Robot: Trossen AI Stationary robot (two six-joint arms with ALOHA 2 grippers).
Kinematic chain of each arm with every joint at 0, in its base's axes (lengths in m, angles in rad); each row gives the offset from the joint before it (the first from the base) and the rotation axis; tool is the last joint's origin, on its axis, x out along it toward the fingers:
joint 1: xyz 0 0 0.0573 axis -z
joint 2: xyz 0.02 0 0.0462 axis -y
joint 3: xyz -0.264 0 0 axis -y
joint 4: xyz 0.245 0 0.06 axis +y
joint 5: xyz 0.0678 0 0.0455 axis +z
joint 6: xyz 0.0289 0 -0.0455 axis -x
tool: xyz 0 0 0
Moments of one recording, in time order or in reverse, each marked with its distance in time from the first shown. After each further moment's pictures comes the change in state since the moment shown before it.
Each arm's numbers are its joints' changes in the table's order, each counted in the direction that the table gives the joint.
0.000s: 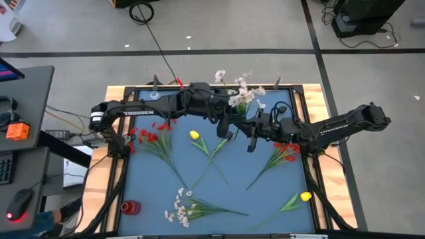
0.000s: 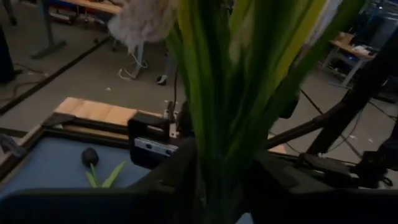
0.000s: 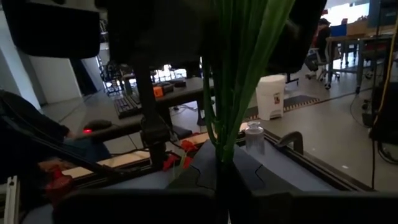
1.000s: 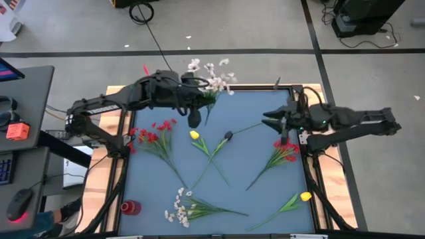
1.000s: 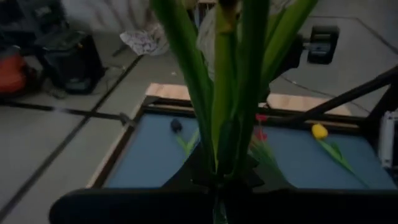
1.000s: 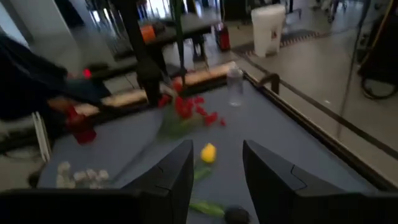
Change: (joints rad) left arm -0.023 0.301 0.000 0.439 0.224 -0.203; right arm 0.015 0.410 0.309 1.079 0.061 -0.128
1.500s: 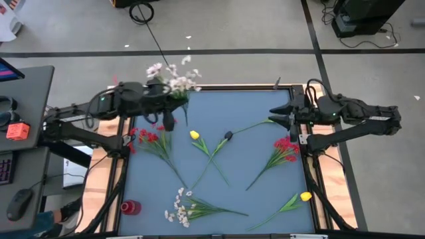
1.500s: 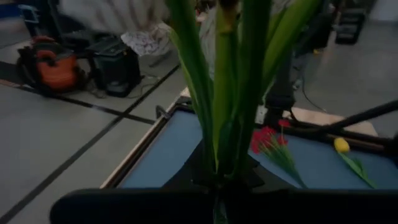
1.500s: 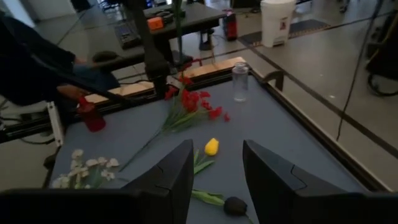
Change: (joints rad) left arm 0.052 0.374 -0.358 -0.069 0.216 0.108; right arm 0.006 -0.036 0.169 0.171 0.068 0.012
